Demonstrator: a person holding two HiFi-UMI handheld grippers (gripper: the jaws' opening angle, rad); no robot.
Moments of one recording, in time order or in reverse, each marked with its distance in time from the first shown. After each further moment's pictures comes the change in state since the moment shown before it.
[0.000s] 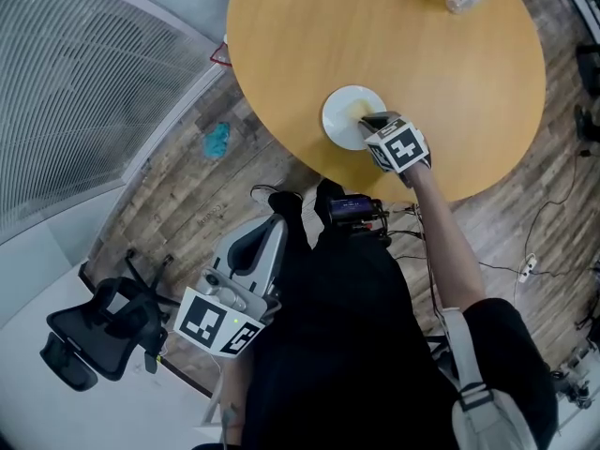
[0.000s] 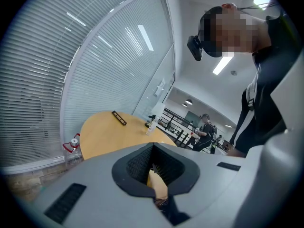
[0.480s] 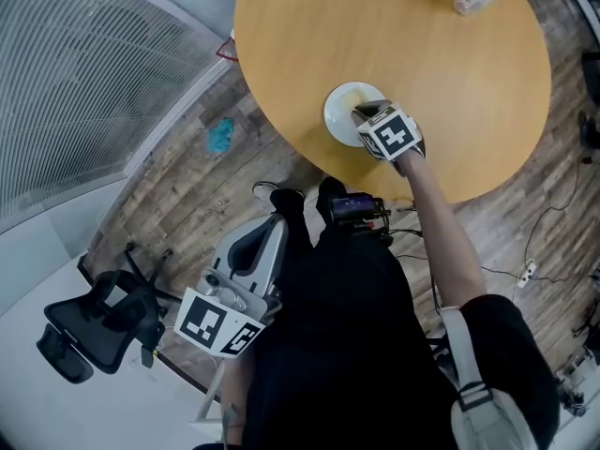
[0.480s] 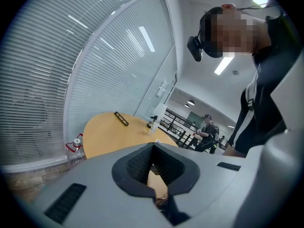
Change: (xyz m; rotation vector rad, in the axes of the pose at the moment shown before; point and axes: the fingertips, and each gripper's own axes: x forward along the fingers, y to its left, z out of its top) left arm -0.009 0.001 -0.002 -0.004 -0.012 0.030; right arm 0.018 0.004 0.029 -0.046 0.001 -0.005
